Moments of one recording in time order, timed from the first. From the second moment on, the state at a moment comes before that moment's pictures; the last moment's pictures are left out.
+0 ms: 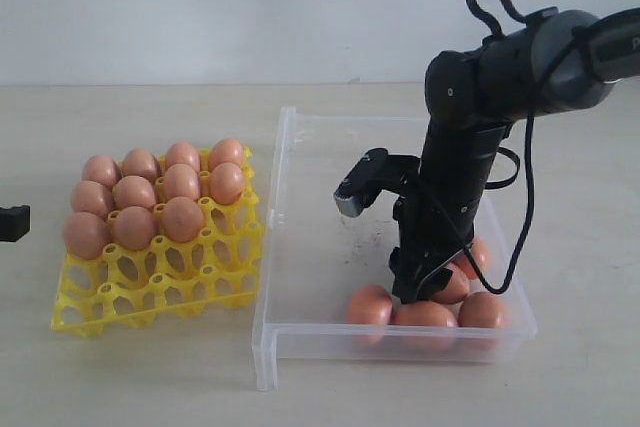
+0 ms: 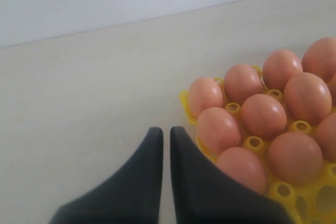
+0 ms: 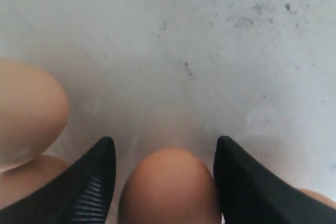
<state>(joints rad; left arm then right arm) -0.28 1.10 -0.31 -0.95 -0.42 0.94 0.50 2.02 -1.27 0.14 0.90 -0.69</state>
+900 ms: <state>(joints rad) -0.28 1.10 -0.31 -0.94 -0.42 0.94 0.52 1.85 -1.20 0.35 0.24 -0.56</state>
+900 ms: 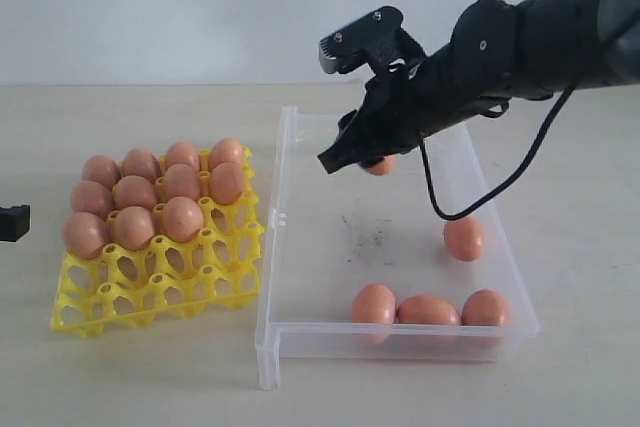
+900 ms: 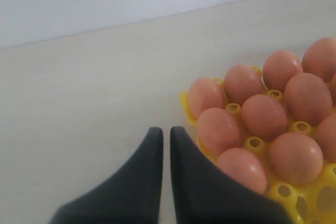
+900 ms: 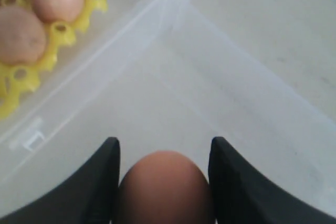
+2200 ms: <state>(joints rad) -0.28 1.10 -0.31 -0.94 -0.43 0.94 0.58 2.21 -1.16 -0.90 -1.00 0.54</state>
